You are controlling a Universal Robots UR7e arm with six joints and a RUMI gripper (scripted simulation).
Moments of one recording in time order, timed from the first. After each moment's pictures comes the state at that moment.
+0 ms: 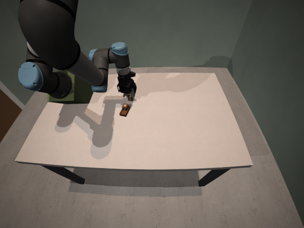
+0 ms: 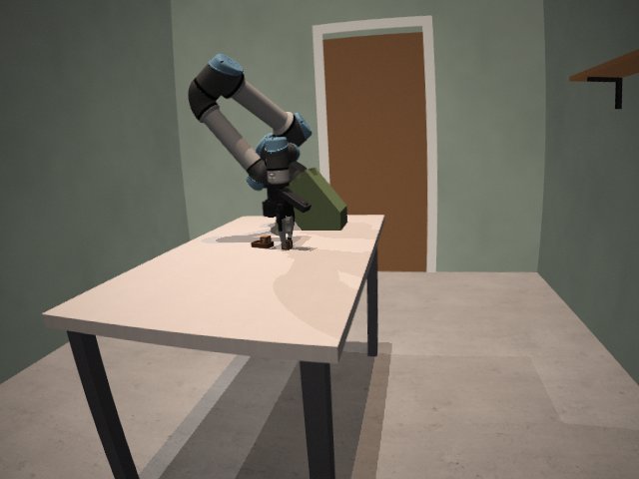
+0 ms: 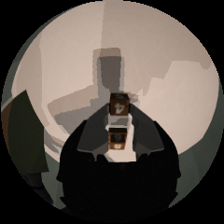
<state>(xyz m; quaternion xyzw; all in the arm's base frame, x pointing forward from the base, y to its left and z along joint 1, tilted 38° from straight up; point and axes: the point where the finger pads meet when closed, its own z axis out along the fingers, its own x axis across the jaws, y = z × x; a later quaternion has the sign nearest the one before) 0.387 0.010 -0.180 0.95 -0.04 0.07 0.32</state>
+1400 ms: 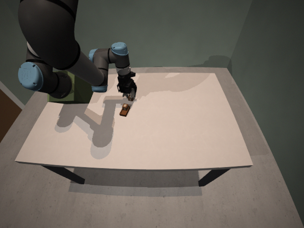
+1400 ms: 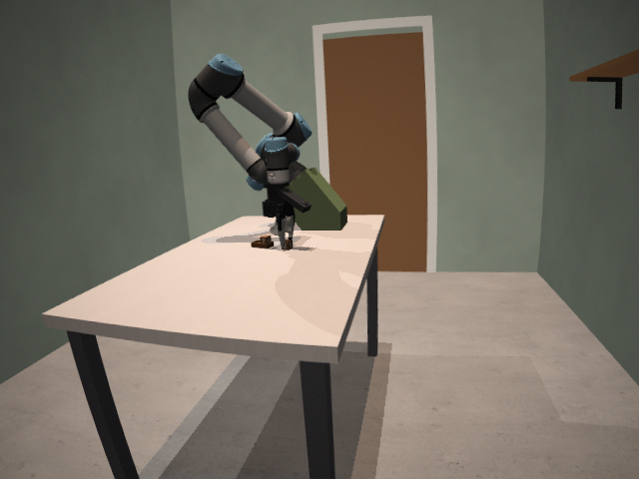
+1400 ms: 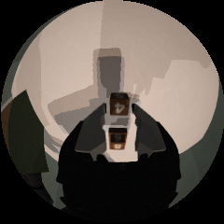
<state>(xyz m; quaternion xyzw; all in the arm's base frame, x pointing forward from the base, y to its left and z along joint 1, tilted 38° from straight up) 0.387 0.010 -0.180 0.95 -0.04 0.07 0.32</state>
